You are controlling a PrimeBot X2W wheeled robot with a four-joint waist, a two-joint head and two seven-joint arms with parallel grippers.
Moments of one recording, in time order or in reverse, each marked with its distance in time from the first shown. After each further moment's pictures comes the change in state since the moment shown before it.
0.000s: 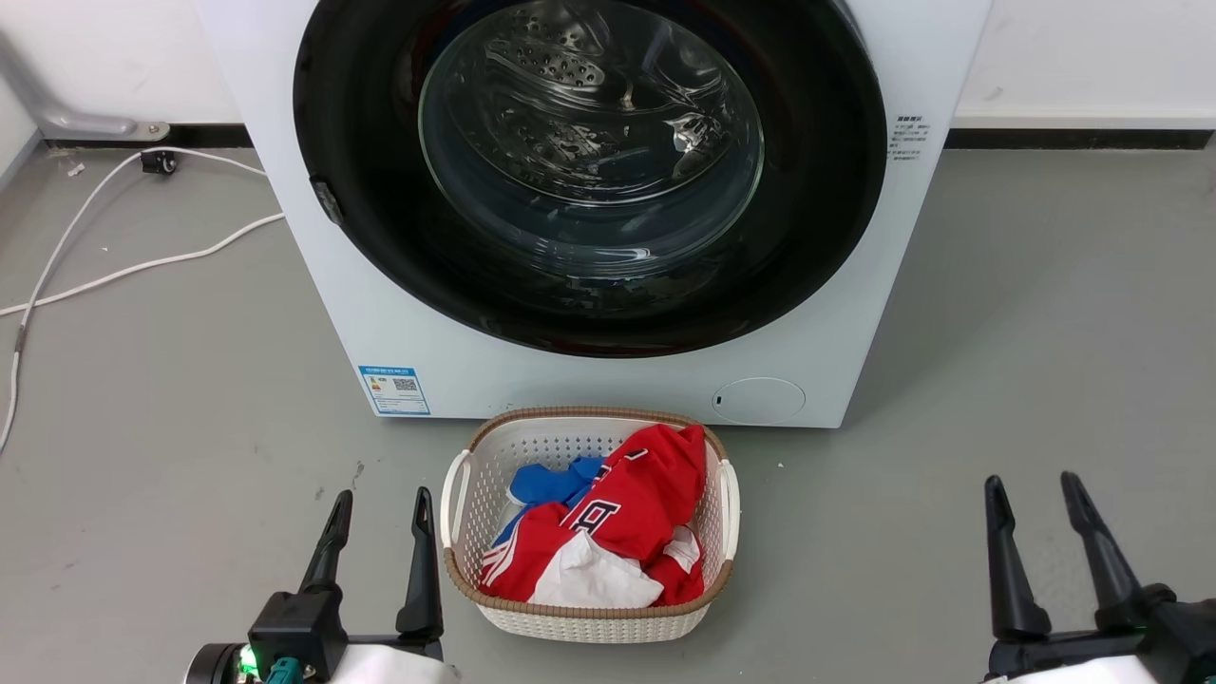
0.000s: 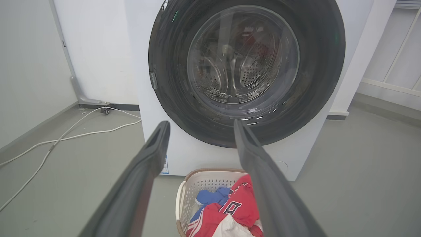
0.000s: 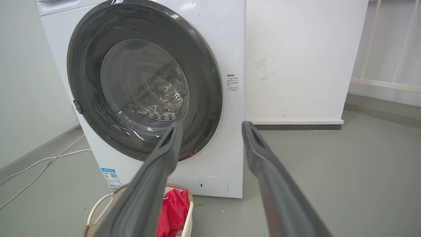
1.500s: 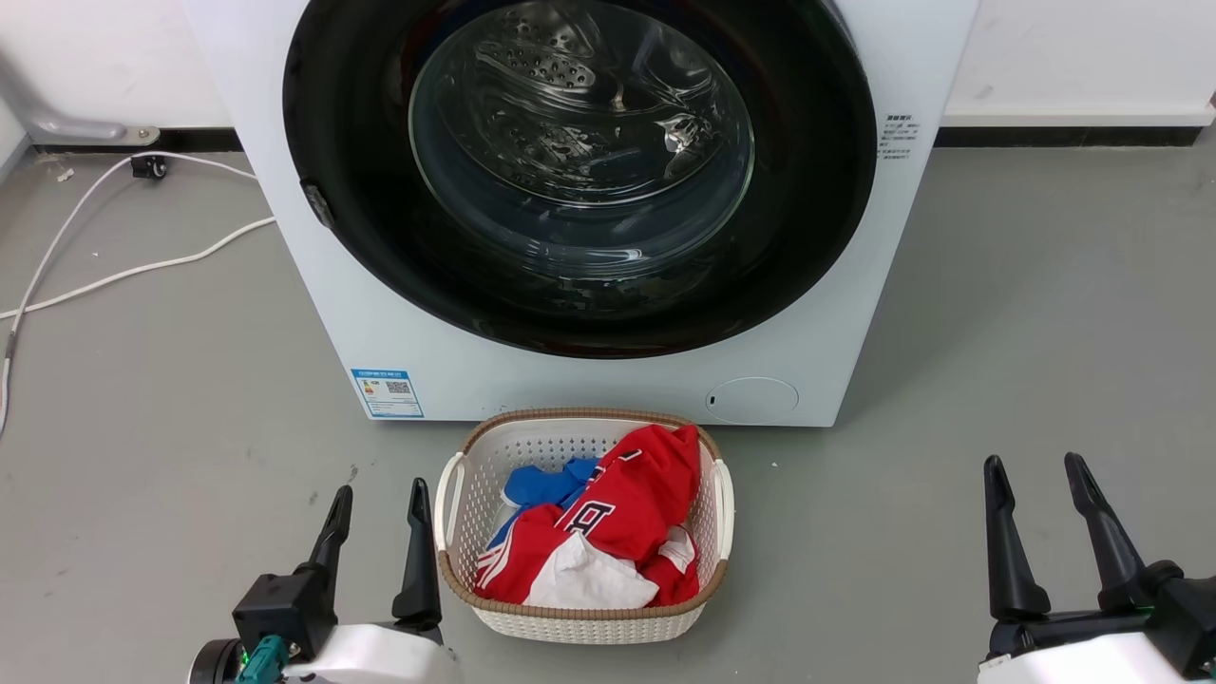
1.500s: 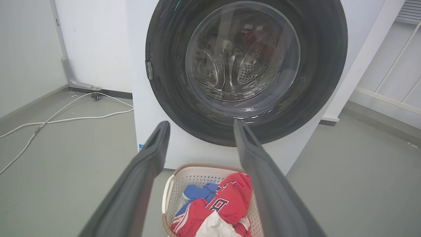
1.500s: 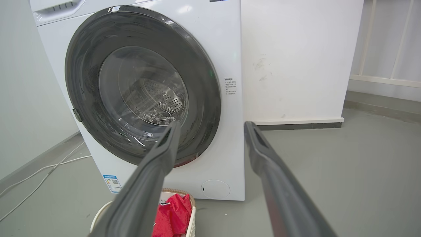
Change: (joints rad) left arm -0.026 0.016 -0.019 0.004 -0.123 0.012 0.048; right arm -0.028 0.001 0.003 -0.019 0.042 -0.002 0.050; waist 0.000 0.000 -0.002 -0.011
